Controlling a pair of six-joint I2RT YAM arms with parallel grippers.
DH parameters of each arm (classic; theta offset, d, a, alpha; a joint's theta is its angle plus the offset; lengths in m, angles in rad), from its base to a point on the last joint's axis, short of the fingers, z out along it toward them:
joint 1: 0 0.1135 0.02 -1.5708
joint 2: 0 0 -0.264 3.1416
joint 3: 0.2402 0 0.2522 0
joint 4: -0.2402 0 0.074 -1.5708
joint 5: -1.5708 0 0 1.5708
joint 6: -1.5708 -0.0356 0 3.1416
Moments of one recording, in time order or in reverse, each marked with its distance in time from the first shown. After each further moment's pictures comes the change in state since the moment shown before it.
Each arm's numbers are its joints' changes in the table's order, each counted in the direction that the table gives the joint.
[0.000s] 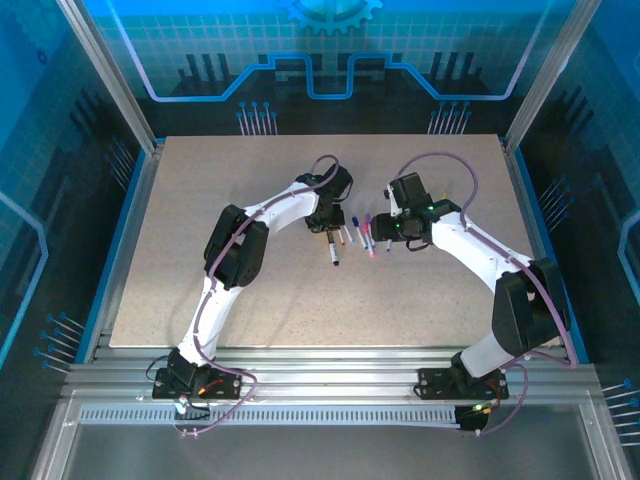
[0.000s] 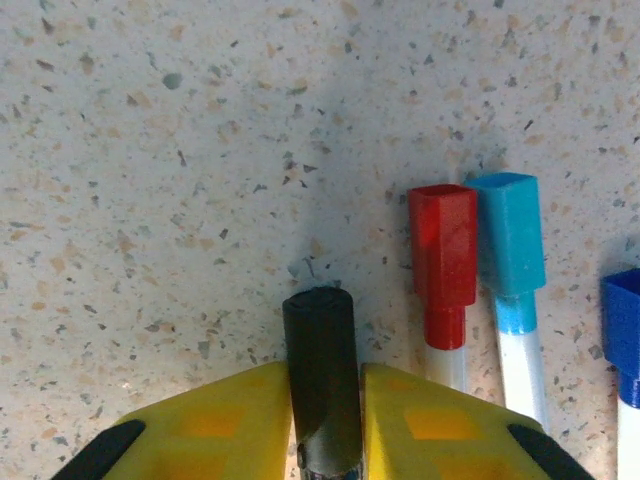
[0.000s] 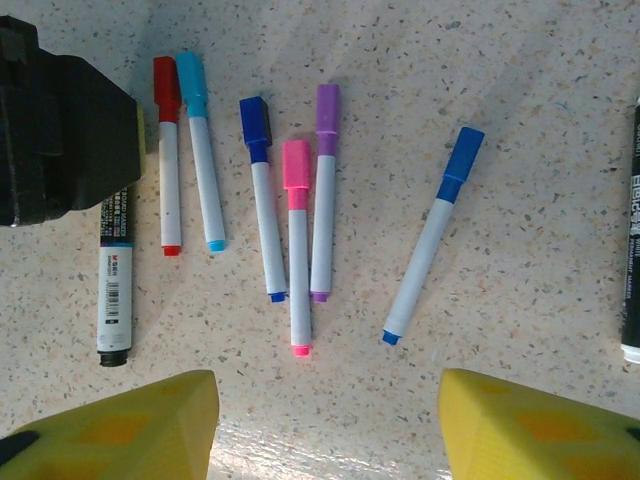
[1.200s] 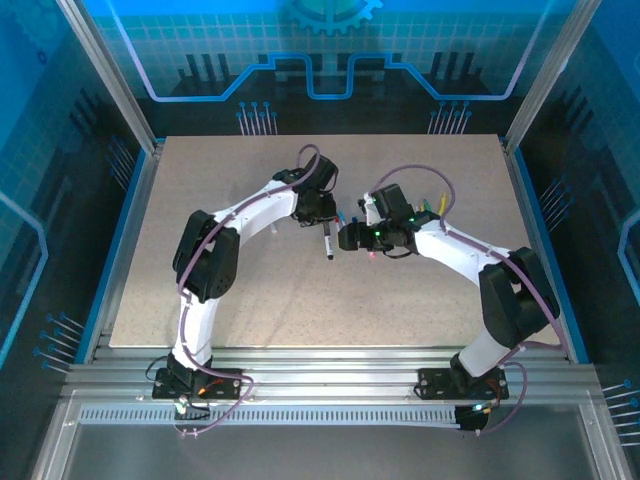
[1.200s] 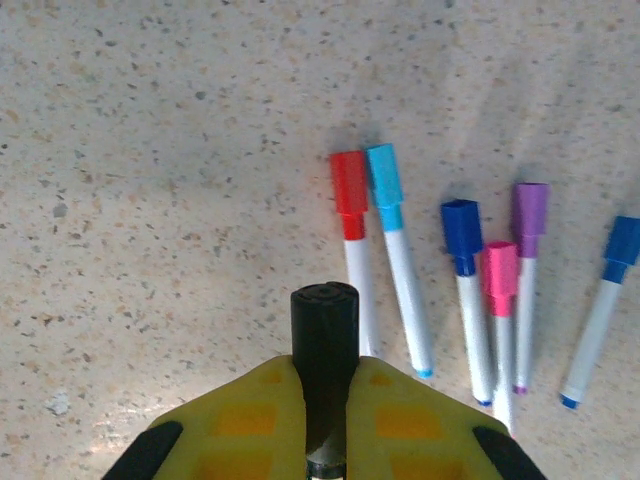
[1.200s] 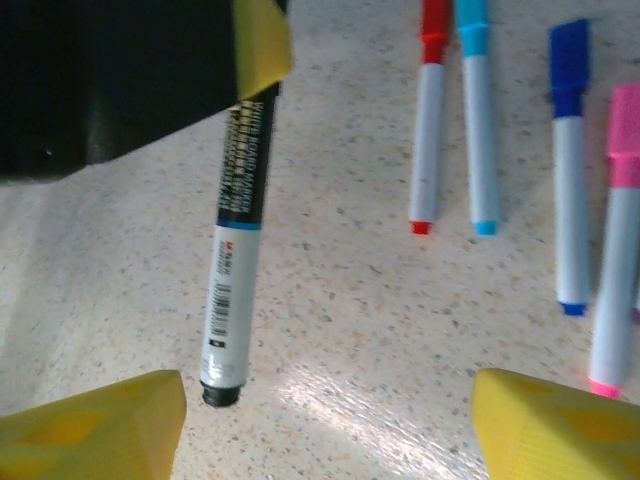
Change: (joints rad) left arm 0.031 -0.274 -0.224 0.127 -0.100 -0.009; right arm 0.092 0.068 -0.079 0.249 0.325 -0.158
